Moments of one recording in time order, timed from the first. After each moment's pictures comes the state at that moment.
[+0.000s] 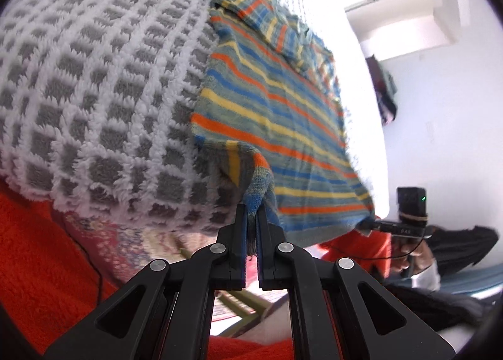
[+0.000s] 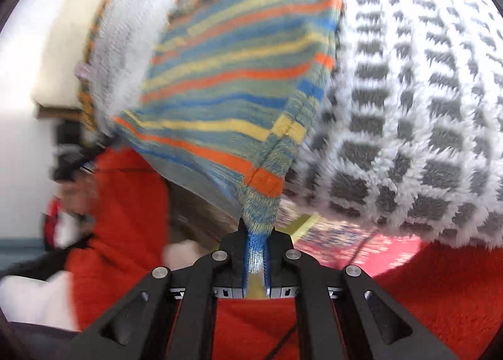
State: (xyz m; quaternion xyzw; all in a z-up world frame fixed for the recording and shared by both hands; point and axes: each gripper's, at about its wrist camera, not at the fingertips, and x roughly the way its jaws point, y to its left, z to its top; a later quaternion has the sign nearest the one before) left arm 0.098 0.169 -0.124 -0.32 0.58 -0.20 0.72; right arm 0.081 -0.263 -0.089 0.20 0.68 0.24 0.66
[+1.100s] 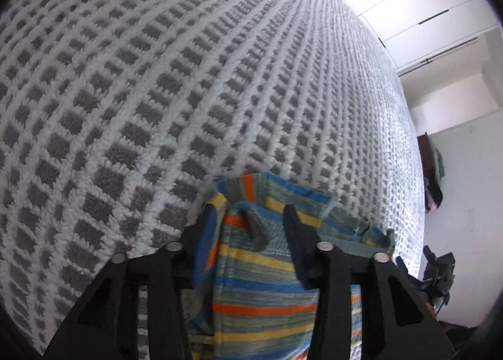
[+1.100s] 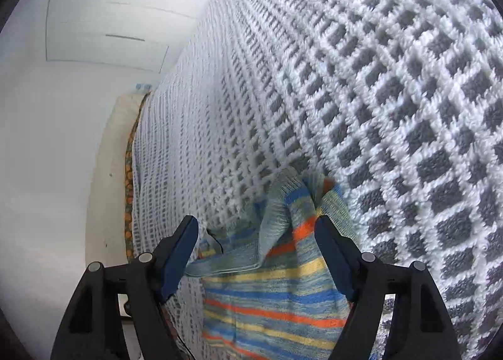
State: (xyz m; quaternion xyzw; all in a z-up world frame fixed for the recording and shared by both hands) left arm 0.468 0.186 -0.150 -0.31 0.53 -0.03 0.79; right arm 0.420 -0.345 -0.098 0.46 0.45 0.12 0.75
